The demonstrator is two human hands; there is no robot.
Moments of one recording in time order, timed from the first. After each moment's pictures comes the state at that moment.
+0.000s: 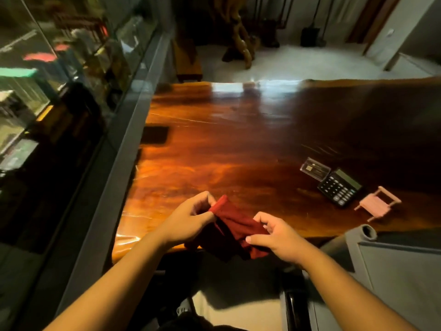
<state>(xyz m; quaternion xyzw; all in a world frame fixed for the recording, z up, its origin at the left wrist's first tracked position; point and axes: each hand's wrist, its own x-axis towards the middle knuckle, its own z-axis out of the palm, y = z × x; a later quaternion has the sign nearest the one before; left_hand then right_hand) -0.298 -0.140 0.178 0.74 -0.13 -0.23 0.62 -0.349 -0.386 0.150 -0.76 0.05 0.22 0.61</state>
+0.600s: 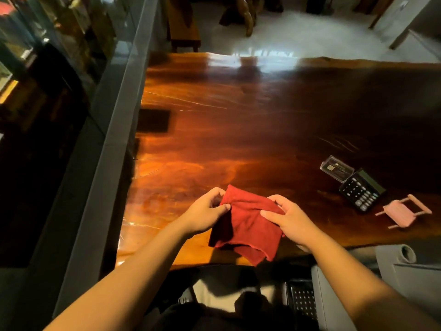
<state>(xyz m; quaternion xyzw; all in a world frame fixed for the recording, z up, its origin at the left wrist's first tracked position) -0.181 -0.115 0.089 0.73 -0.07 -0.32 0.60 -0.238 -0.355 0.114 -0.78 0.17 0.17 0.58</state>
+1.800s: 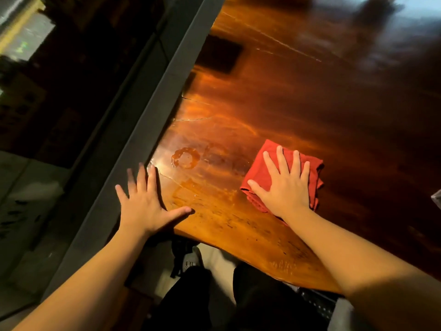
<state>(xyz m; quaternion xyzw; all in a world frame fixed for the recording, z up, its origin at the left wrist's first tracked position) -0.256 0.026 -0.053 0.96 0.20 -0.15 0.07 -0.117 -0.302 -0.061 -0.98 -0.16 0.10 0.03</state>
